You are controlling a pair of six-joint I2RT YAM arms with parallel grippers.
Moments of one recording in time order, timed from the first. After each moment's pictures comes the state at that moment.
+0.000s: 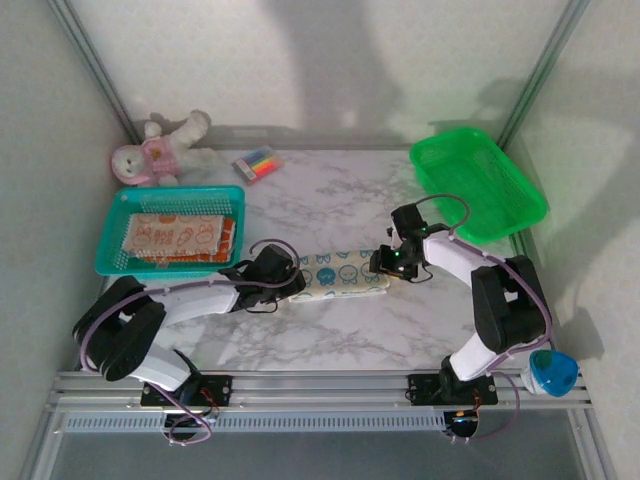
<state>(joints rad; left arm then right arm) -0.70 1.49 0.66 -0.16 -0.03 -1.03 0.37 1.61 0.93 -0.60 -0.25 0.44</state>
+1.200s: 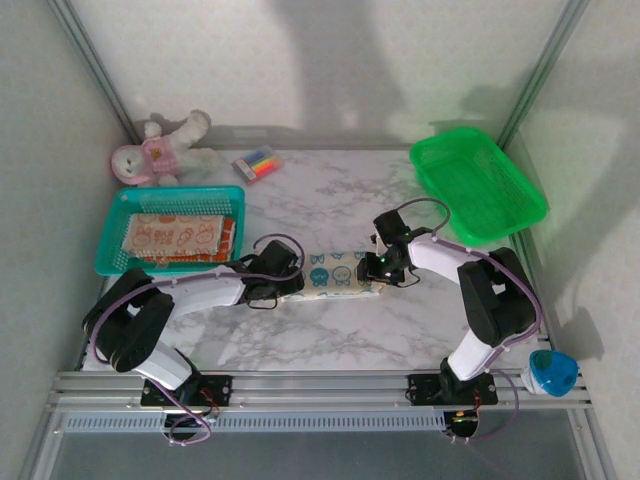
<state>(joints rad) -0.69 1.53 0.74 -0.25 -0.08 -0.94 0.47 1.67 0.92 -0.55 -0.26 0.46</state>
